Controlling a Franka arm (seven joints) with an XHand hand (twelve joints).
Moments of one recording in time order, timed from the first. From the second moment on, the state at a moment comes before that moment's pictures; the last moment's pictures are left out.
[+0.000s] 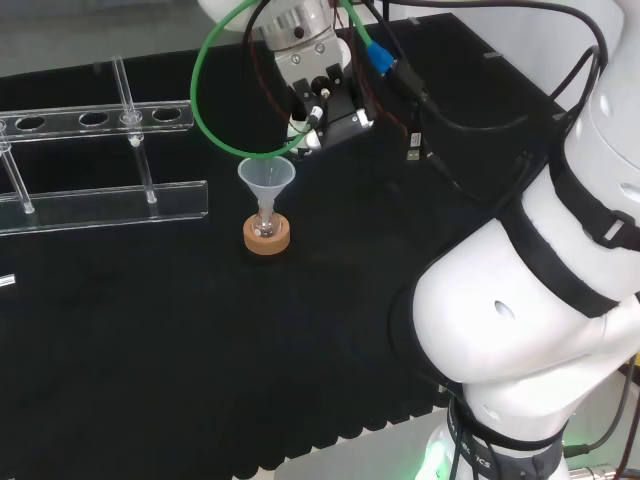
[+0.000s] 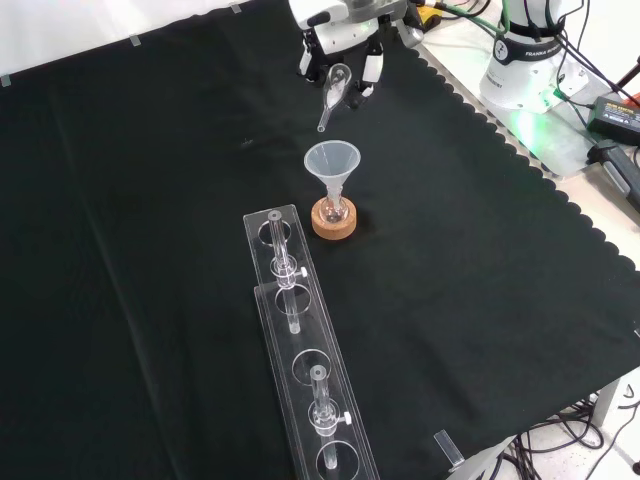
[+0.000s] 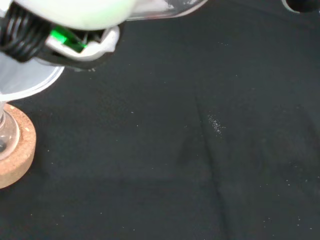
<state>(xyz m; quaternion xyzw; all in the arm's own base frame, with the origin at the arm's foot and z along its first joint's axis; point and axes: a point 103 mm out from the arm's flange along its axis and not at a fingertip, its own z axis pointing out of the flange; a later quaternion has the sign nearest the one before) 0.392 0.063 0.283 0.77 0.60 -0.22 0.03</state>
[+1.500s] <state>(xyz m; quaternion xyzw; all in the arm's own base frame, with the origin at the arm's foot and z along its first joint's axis) 0.391 0.087 0.289 0.77 0.56 -0.30 0.08</state>
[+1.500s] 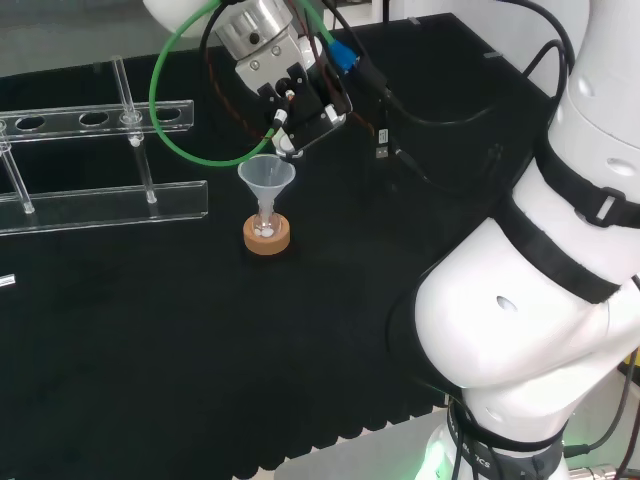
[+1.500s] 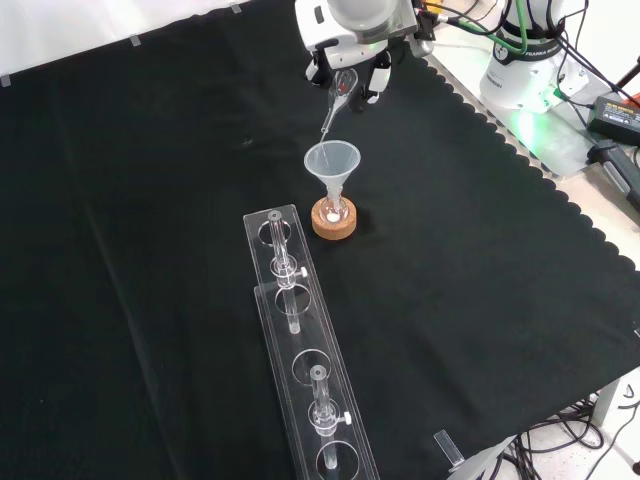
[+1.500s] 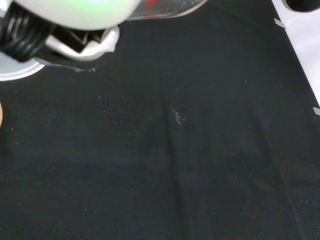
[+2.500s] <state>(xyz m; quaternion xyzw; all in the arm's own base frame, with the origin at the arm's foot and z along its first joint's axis) 0.382 0.102 0.297 0.76 0.56 -0.32 0.12</state>
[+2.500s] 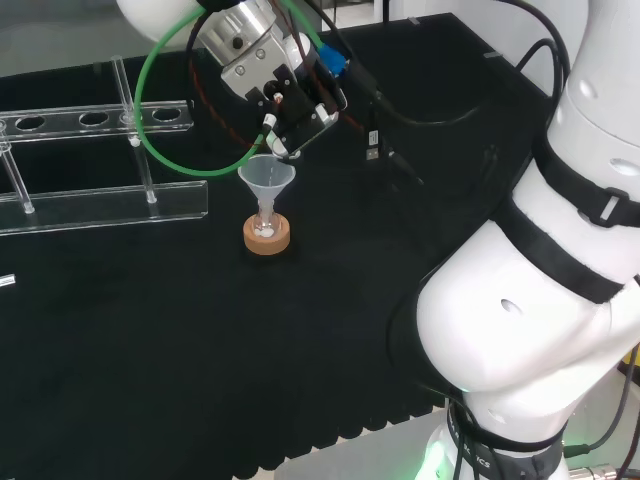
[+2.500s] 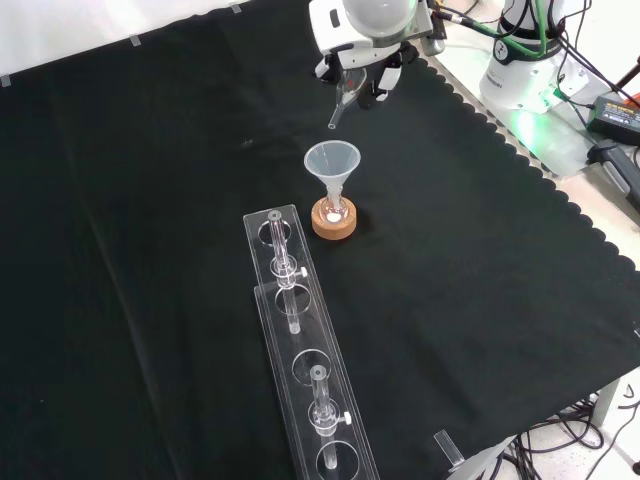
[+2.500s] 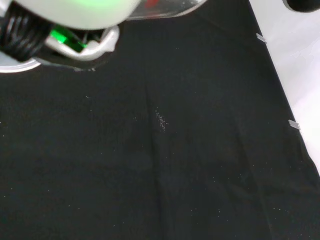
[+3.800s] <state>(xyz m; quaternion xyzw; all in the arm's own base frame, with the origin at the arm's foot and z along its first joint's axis) 0.379 0.093 0.314 0.76 0.58 -0.26 0.10</state>
